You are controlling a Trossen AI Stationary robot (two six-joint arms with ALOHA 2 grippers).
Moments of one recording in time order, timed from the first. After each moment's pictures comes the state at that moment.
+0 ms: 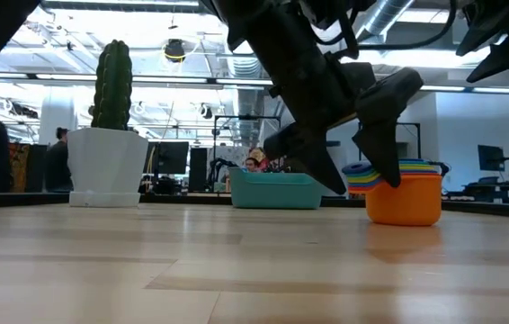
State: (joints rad) left arm -0.17 2.24 1.71 -0.27 -0.35 -0.58; right arm 0.31 0.57 0.82 -1.07 0.45 1.17
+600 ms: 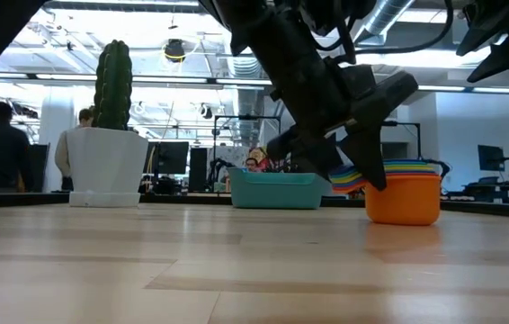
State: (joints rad) left arm -0.14 2.24 1.71 -0.27 -0.29 -0.54; right arm 0.31 0.57 0.82 -1.07 0.44 1.18
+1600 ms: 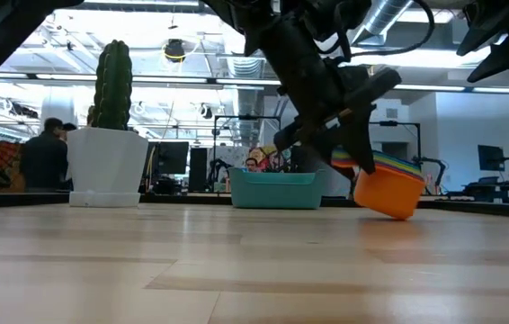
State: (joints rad) left arm -0.03 2.24 1.80 -0.38 -0.19 -0.45; right arm 0.31 0.57 0.82 -1.07 0.44 1.17
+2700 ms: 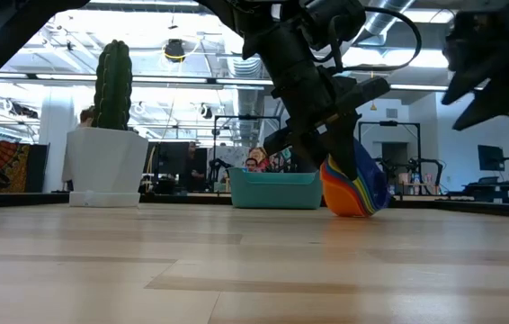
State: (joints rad) left arm -0.01 2.24 1.81 -0.46 -0.13 -0.54; right arm 0.25 0.65 0.53 -0.66 0.29 1.14
